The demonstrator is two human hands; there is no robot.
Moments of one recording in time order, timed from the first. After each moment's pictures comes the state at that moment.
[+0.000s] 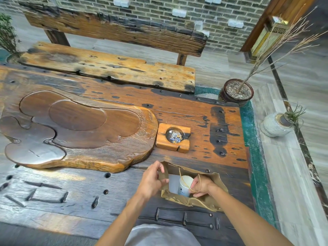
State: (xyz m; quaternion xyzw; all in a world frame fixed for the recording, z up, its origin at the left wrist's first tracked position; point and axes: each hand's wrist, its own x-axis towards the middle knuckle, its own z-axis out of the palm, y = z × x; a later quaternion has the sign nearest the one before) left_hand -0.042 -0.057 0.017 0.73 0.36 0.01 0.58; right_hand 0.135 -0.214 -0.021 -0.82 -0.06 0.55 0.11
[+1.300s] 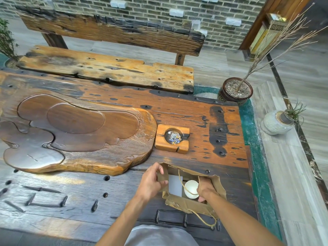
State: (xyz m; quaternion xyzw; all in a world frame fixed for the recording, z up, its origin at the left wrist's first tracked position) left_hand -0.039 -0.057 0.027 0.74 0.36 0.00 0.57; right_hand 0.133 -0.230 -0.050 -0.89 0.00 0.44 0.09
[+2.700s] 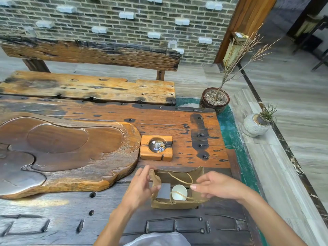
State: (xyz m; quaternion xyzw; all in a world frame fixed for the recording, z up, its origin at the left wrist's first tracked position) left_hand -0.034 -0.072 0.069 0.84 0.24 0.04 0.48; right_hand 0.137 -0.283 0.172 -0.81 -0.21 0.51 0.19
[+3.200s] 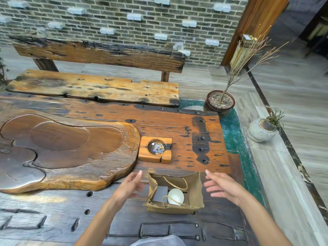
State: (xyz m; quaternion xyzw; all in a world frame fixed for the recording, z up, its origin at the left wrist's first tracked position) left_hand -0.029 -0.055 0.044 0.57 0.44 -0.06 0.68; right_hand 0.200 -0.320 0.092 -0.79 0.00 0.48 0.38
